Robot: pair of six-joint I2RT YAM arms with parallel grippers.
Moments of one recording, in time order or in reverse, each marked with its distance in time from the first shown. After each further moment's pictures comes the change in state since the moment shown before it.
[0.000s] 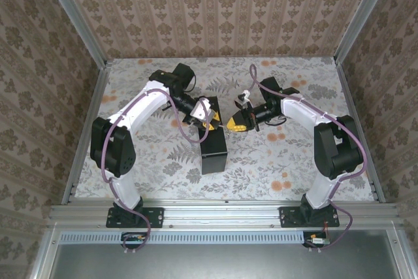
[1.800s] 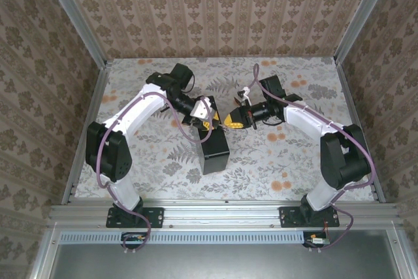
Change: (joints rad) left arm -0.006 -0.060 -0.050 0.067 -0.027 -0.150; right arm 0.033 -0.108 -0.106 0.360 0.076 0.332
